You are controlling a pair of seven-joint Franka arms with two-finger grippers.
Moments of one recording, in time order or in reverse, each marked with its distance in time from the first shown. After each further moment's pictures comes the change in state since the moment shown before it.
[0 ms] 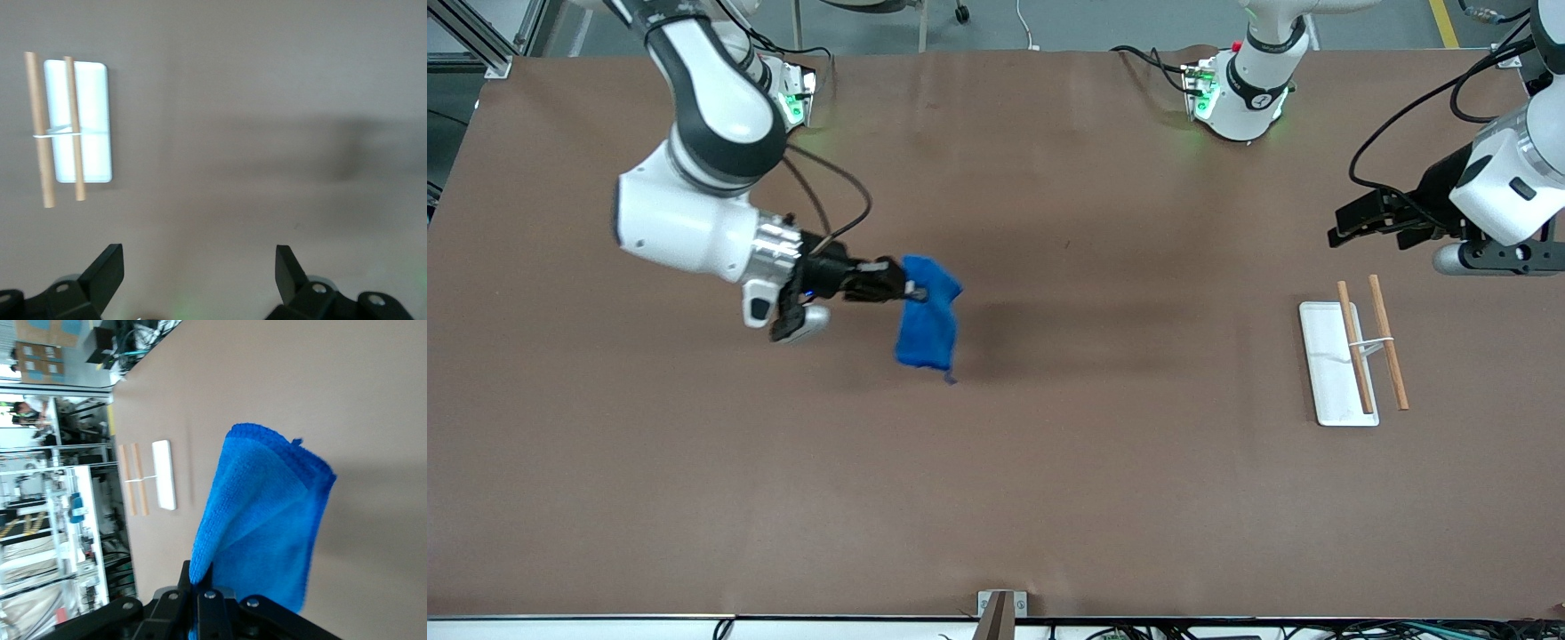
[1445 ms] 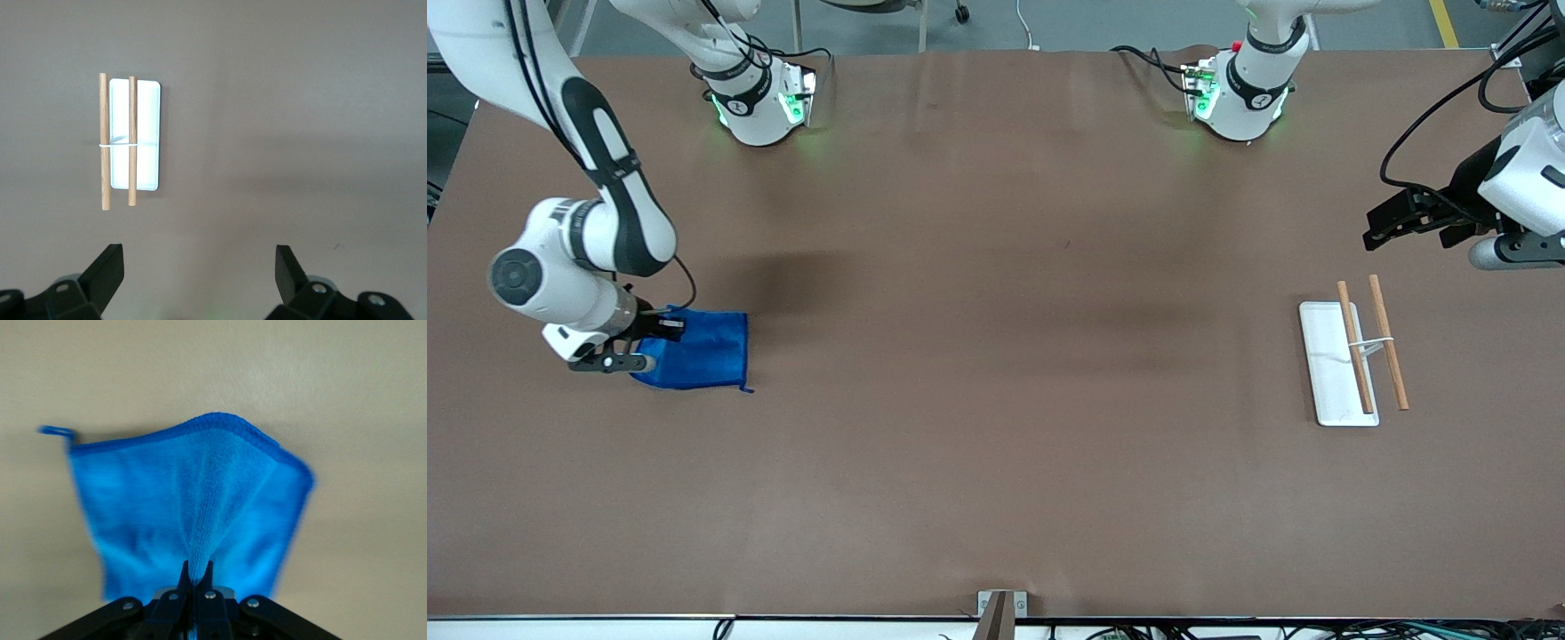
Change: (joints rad) left arm 0.003 -0.008 0.004 0.035 0.171 0.003 -0.048; right arm -0.100 0.084 -0.548 -0.223 -1.113 -0.016 -0.026
